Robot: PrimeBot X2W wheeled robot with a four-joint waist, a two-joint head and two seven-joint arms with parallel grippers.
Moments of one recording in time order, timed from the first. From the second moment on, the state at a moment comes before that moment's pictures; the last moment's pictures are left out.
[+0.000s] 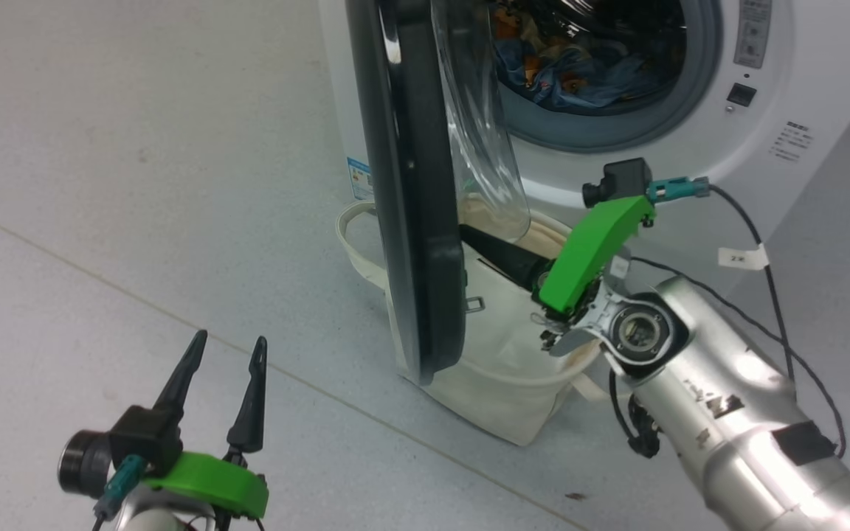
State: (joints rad) left arm -0.19 0.10 -0.08 0.31 -0.11 -0.08 -0.25; right arm -0.77 -0.13 0.57 0.57 1.37 0.12 0.40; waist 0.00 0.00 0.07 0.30
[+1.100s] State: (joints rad) left arm -0.20 0.12 -0.08 0.33 -0.11 -0.08 -0.25; right arm -0.88 -0.07 1.10 0.64 1.56 0.12 -0.08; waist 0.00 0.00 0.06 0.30
